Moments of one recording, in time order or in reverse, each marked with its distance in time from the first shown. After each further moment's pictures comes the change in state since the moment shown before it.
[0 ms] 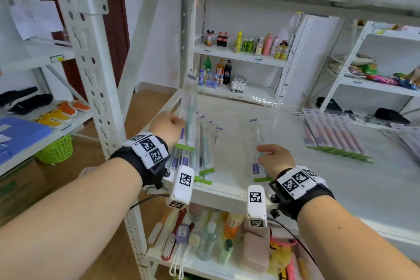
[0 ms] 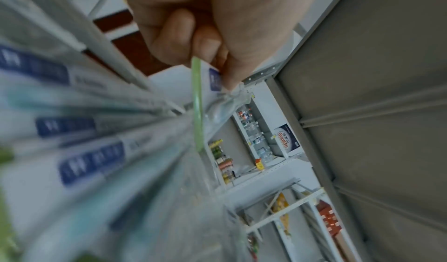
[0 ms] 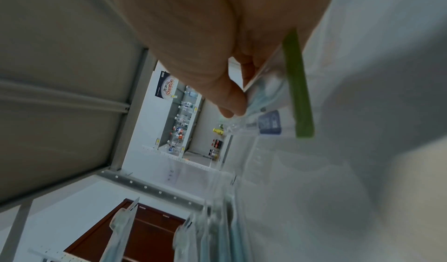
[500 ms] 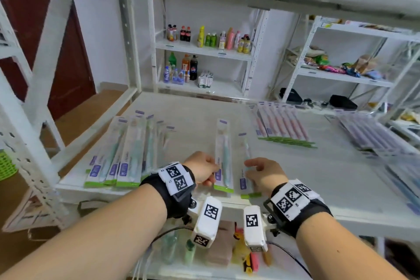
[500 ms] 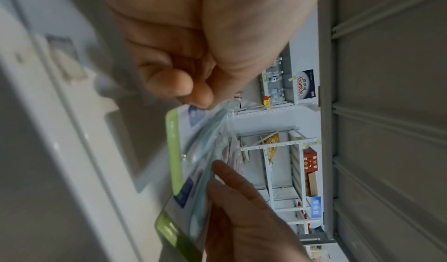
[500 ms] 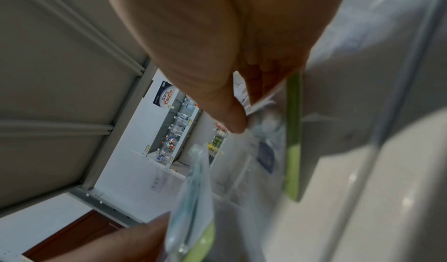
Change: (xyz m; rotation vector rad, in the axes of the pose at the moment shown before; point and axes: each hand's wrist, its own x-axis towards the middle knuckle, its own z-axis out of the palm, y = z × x) left_hand -0.054 0.079 0.171 -0.293 -0.690 -0.180; right_hand -0.002 0.073 -0.083 -0.034 -0.050 0.110
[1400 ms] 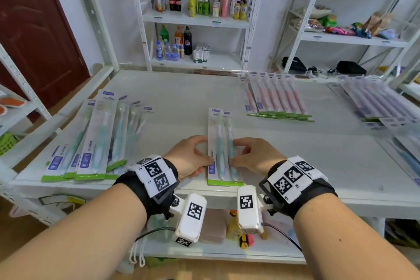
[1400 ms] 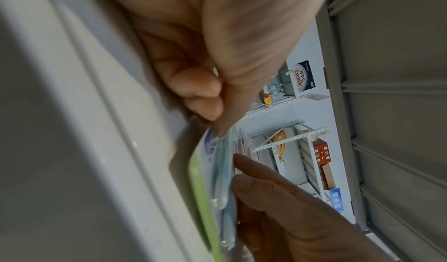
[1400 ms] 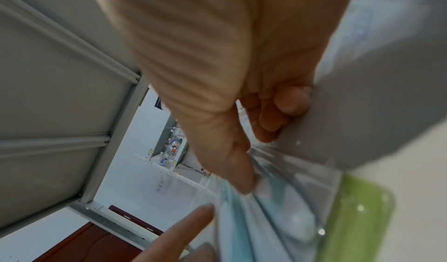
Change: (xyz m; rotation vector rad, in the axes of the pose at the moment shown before) left_hand 0.024 -0.014 0.030 0.059 0.012 0.058; right_hand 0.022 0.014 -0.028 -0.284 -0.262 -0.186
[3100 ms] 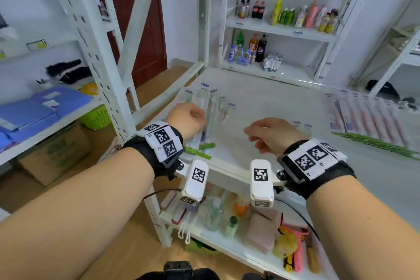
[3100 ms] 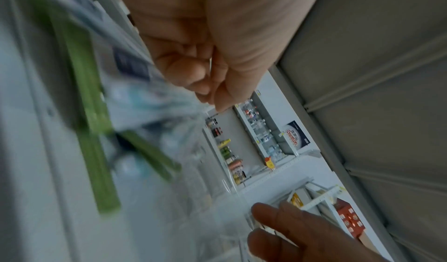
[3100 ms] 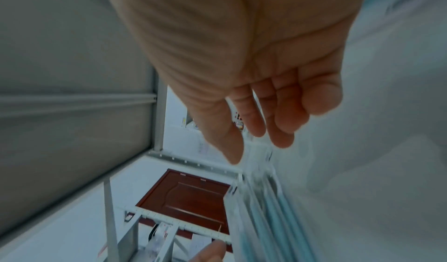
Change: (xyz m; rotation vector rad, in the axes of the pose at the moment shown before) left_hand -0.081 -0.030 -0.149 0.078 0.636 0.019; right_hand 0.031 -0.123 0.065 0.393 -0.085 -0.125
